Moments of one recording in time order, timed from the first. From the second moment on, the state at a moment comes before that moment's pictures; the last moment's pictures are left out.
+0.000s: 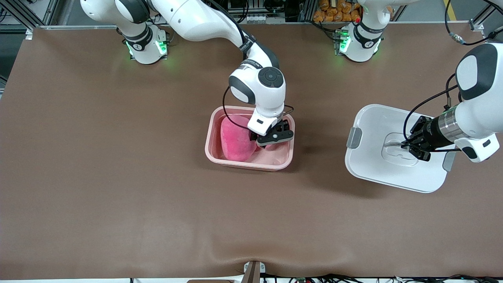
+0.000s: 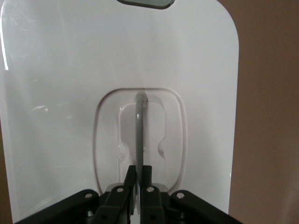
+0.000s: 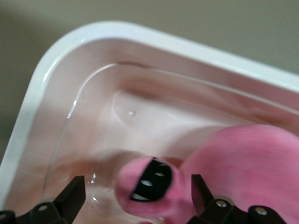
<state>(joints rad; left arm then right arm) 0.05 0.24 -0.15 -1.58 -0.06 1.76 -1.42 0.92 0.81 -0.09 -1.21 -0.06 2.15 0.71</state>
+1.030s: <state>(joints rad) -0.09 0.25 -0.30 -1.52 -0.05 1.79 -1.77 0.64 0.45 -0.10 -1.35 -0.05 1.85 0.42</state>
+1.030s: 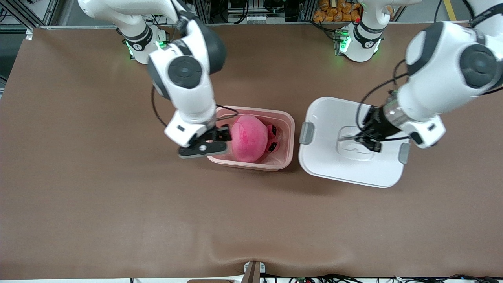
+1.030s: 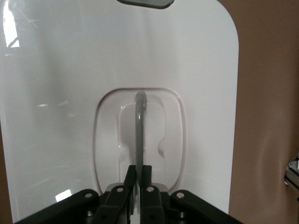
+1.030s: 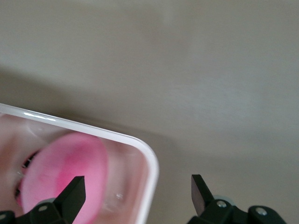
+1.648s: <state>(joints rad) -0.35 0.38 -0.30 -1.46 0.14 1.92 -2.12 0.46 0.19 -0.09 -1.50 -0.04 1.65 0.18</state>
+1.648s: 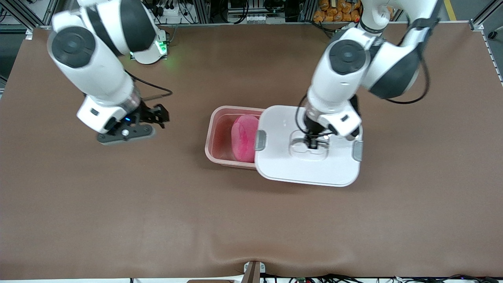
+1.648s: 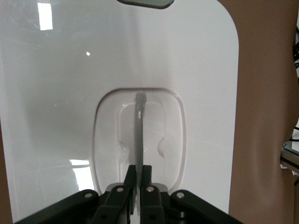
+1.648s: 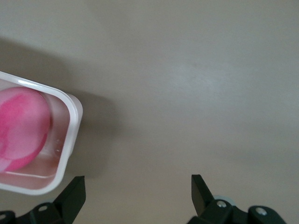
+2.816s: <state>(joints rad) -0.56 0.50 -0.29 -1.42 0.26 2.00 -2.38 0.12 -0.04 -0.09 -1.58 0.06 1.46 -0.06</state>
